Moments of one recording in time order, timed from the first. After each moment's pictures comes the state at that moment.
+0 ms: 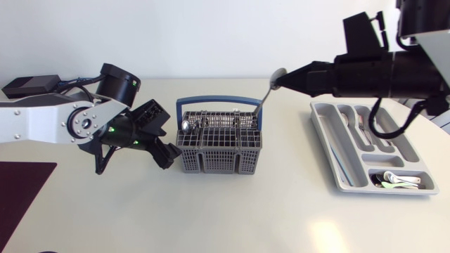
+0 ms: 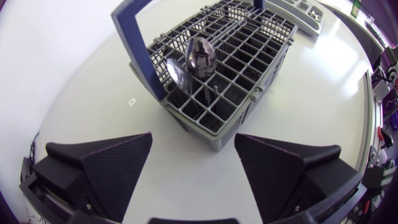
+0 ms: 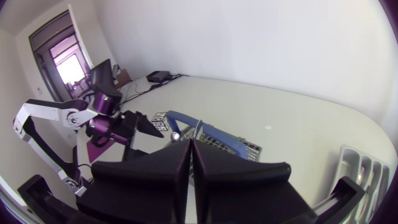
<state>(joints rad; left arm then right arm) -0.36 1.52 0.91 -0.30 0.15 0.49 0.25 1.21 1.02 -0.28 -0.58 0.06</state>
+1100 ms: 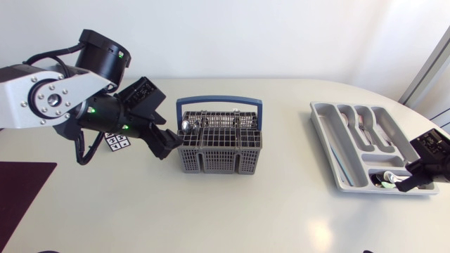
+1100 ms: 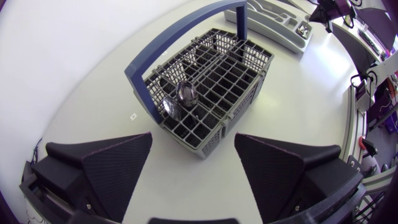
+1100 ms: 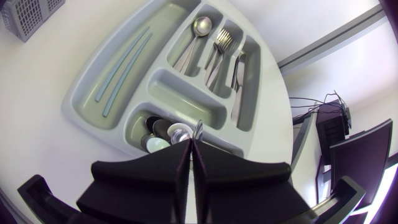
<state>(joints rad) -0.41 1.41 1.01 -0.48 0.17 0.44 -0.58 1.30 0.64 -0.25 -0.09 -0.92</state>
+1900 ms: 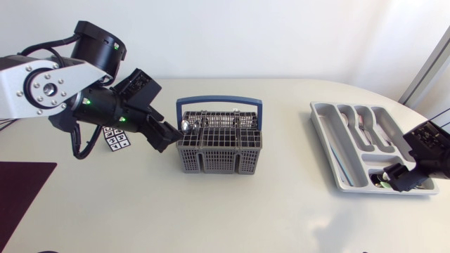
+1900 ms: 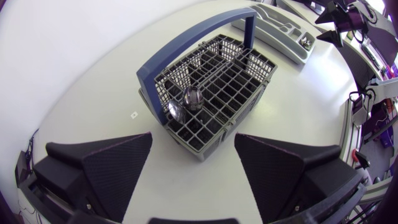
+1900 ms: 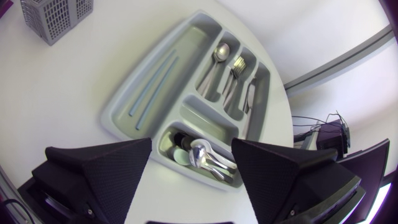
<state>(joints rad) -0.38 1.42 1.05 -0.52 0.19 0.38 -0.42 1.12 0.66 -0.44 -0.09 -0.87</state>
